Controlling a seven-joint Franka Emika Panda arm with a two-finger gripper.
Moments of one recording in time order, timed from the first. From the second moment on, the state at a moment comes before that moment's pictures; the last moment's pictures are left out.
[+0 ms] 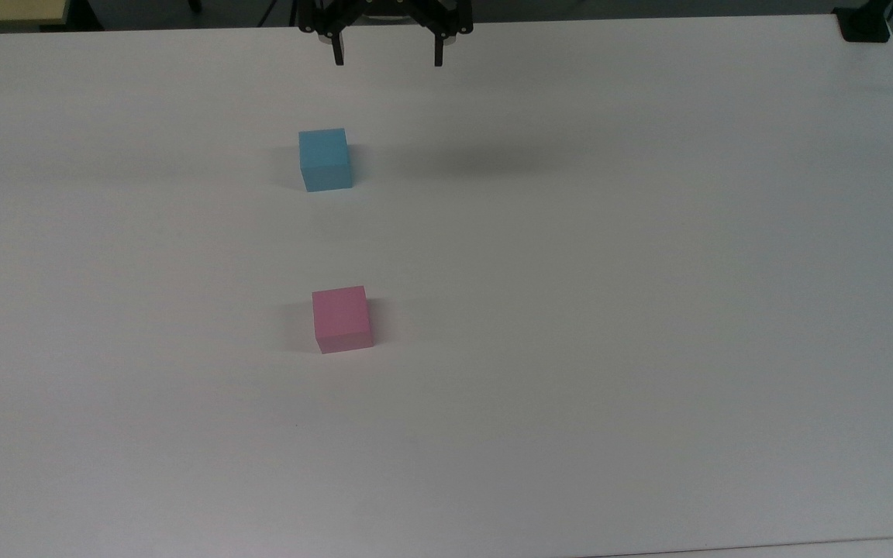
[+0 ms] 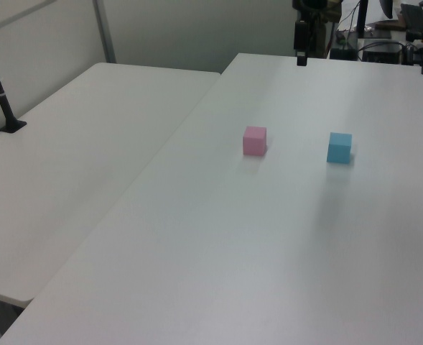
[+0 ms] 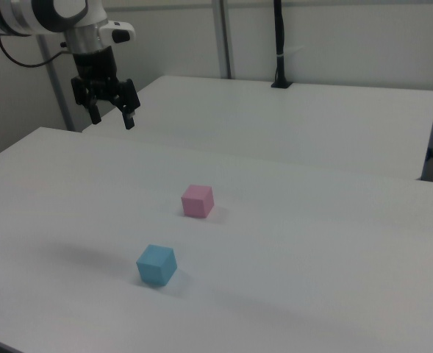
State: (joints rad) arm 0.07 0.12 0.03 -1.45 -0.03 1.57 0.07
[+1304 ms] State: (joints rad) arm 0.03 0.06 0.02 -1.44 -0.05 1.51 0.13
